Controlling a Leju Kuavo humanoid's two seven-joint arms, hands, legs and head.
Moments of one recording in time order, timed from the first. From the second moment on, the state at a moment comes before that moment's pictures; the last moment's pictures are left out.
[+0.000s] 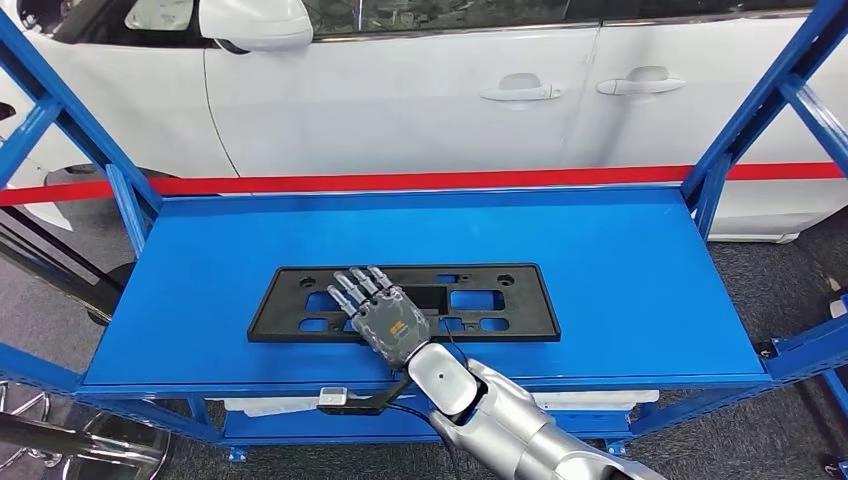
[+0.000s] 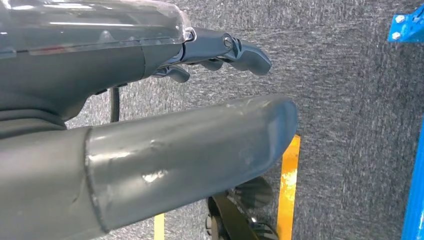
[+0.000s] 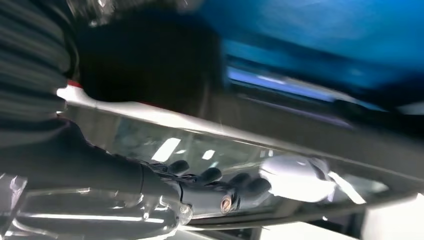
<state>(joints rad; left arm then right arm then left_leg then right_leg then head) -0.03 -0.05 1.05 -0.23 -0.75 0.00 -0.23 -0.60 0.16 0.96 -0.86 1.32 -0.41 0.21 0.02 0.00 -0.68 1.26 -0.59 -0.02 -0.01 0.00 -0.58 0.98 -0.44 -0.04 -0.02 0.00</state>
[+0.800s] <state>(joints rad) -0.02 -0.05 1.10 -0.23 -0.77 -0.01 -0.24 -0.60 0.10 0.66 -0.65 1.44 -0.49 0.36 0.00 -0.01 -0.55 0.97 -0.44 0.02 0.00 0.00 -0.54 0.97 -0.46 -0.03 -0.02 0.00</state>
